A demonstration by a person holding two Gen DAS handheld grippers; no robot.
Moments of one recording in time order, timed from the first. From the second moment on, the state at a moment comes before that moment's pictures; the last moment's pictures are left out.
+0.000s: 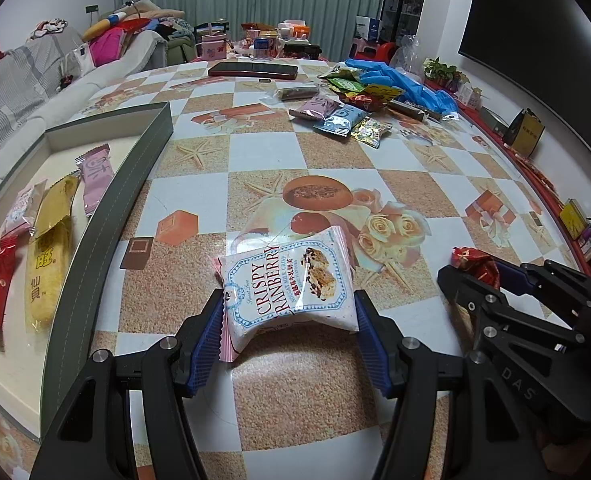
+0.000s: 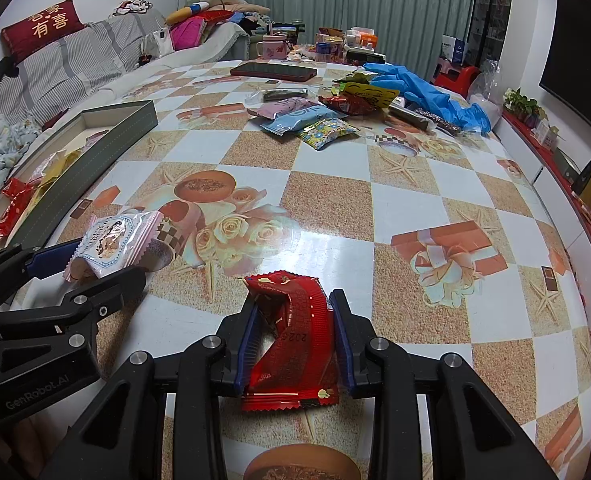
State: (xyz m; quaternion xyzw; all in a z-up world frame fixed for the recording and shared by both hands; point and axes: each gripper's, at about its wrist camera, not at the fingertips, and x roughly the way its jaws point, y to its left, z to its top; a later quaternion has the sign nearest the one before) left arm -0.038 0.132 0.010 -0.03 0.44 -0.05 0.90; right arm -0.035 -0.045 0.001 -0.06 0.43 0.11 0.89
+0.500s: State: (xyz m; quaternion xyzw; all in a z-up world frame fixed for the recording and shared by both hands) left arm -0.038 0.134 0.009 -0.03 0.44 -0.04 0.90; right arm -0.035 -0.045 0.002 -0.06 0.43 0.11 0.89
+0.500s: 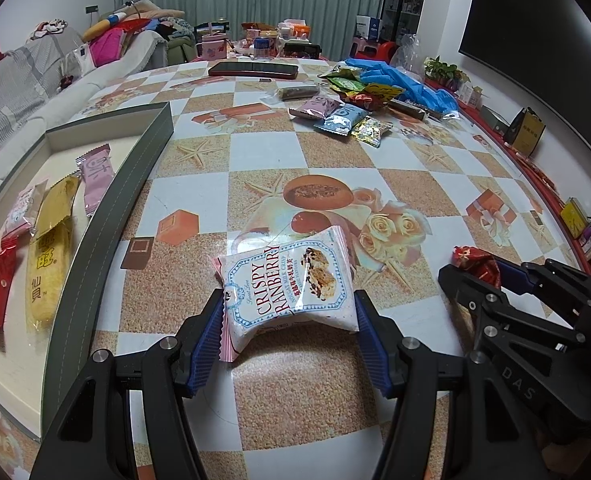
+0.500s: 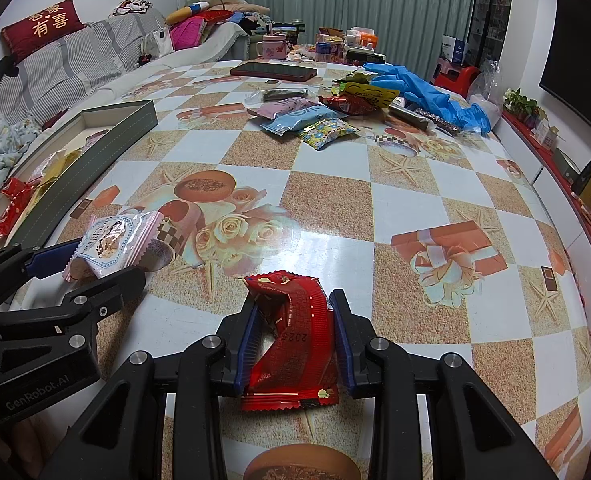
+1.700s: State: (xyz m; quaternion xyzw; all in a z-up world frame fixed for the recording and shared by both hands) left arm -0.038 0.132 0.008 -0.01 0.45 -0.03 0.90; right arm -0.034 -0.046 0.002 -0.06 0.43 0.11 0.89
